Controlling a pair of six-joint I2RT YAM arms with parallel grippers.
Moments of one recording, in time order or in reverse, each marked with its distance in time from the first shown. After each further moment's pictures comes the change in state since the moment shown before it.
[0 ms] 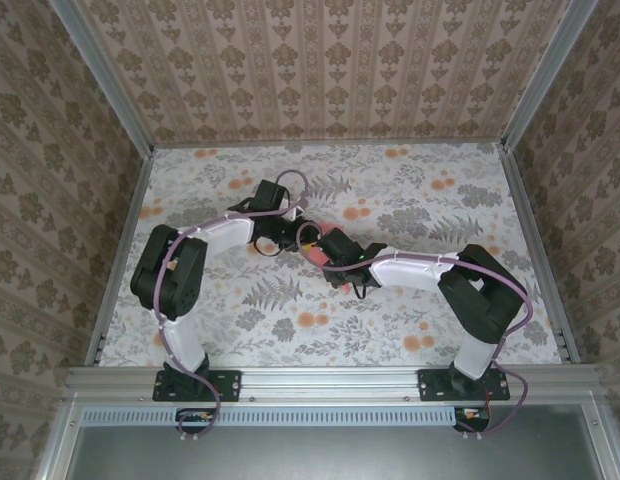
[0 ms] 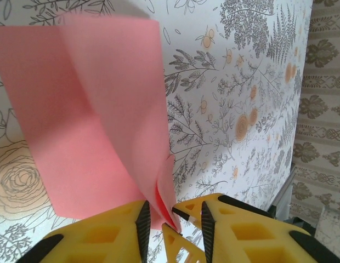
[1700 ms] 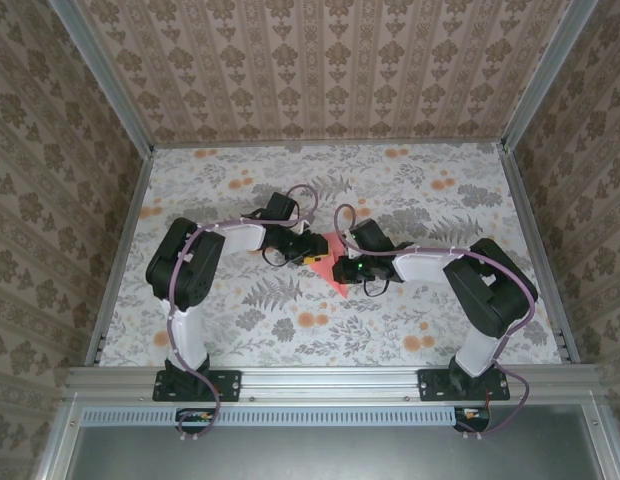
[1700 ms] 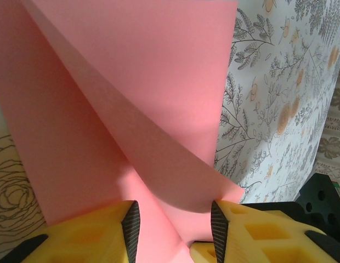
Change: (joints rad) left arm -0.047 0.111 -0.030 0.064 -0.015 -0.018; right arm -0.218 -0.014 -0.172 0.255 -0.576 0.238
